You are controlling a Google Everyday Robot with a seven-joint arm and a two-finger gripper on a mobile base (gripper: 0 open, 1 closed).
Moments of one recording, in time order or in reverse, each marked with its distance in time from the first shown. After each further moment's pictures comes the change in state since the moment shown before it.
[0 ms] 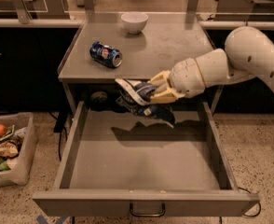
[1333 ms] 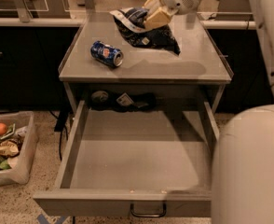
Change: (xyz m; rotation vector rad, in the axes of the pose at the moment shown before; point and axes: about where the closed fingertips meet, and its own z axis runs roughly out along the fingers) arm -0.106 -0.144 -0.065 0.115 0.268 -0.097
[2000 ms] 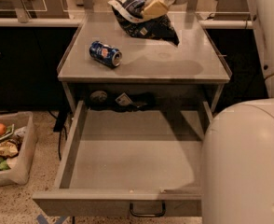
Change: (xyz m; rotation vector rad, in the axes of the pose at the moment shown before) arm -0.013 -0.020 -0.007 0.053 0.025 -0.031
